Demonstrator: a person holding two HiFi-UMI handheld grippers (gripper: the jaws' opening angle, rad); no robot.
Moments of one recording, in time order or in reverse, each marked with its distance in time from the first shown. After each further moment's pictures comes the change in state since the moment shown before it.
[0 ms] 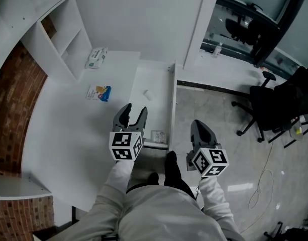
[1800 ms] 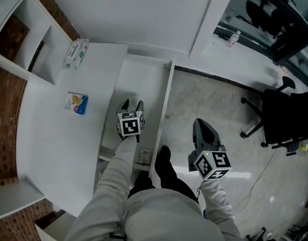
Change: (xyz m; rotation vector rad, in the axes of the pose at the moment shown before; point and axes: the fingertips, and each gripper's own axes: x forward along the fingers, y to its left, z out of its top) left arm 0.243 0.058 -0.183 -0.086 0.523 0.255; right arm 0.158 -0.146 -0.001 0.061 0.182 0.064
